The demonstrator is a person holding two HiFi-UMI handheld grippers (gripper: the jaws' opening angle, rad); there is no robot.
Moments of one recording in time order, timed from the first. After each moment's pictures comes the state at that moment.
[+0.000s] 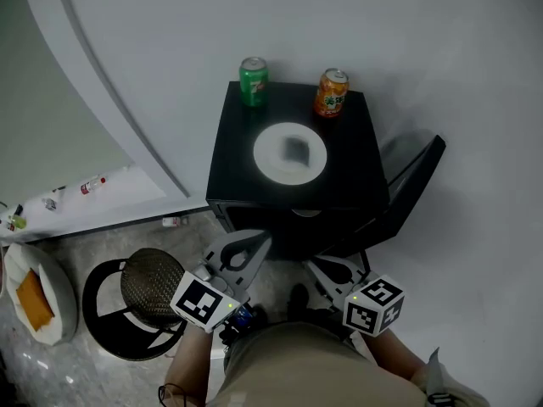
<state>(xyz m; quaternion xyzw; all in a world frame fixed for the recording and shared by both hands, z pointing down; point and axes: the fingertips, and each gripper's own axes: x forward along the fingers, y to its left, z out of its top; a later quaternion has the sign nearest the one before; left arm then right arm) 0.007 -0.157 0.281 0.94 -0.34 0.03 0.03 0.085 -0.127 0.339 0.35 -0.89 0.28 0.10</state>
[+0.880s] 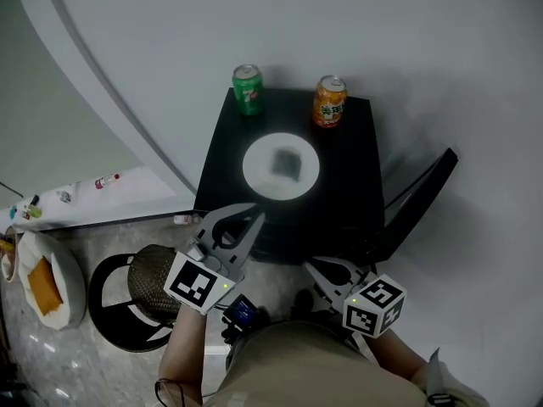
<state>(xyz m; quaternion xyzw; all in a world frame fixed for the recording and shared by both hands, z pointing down) 0.025 -0.222 0.253 0.92 -0.40 0.06 -0.04 0.108 -0.159 0.336 0.29 -0.91 0.28 0.08</state>
